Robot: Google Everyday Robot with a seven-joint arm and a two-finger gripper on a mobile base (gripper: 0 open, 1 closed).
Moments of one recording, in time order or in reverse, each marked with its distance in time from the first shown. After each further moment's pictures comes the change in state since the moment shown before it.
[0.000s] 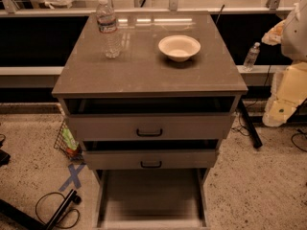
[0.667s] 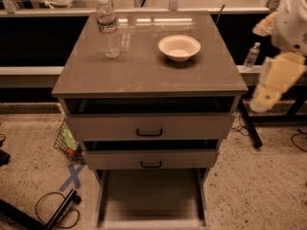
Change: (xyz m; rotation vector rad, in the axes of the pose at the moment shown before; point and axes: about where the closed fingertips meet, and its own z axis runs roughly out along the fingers) arm -0.017 -0.026 0.009 0.030 -0.066 -0.017
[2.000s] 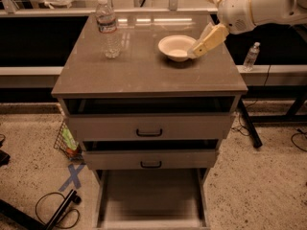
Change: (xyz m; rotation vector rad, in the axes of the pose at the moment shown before) arm -0.117 -0.163 0.077 0.183 -0.727 -0.081
